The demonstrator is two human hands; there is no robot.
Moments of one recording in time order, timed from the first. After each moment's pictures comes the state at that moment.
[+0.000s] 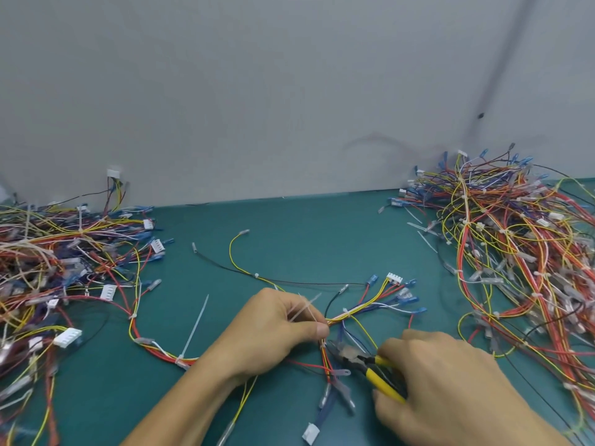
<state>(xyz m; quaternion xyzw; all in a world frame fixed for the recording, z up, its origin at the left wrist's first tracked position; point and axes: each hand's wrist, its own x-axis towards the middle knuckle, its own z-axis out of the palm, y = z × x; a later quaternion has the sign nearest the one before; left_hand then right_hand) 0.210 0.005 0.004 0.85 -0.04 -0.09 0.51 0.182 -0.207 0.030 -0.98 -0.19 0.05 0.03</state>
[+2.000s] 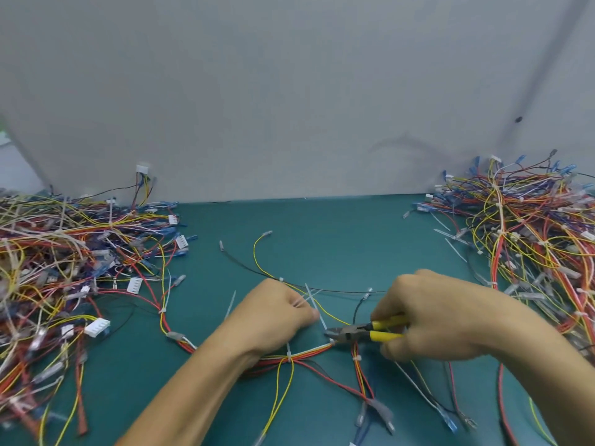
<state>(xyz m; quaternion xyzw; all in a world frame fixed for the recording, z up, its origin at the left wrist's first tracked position) 0.221 0.024 0.007 0.90 0.07 -0.08 0.42 0.253 -0.183 0.071 -0.94 -0.31 0.14 0.01</state>
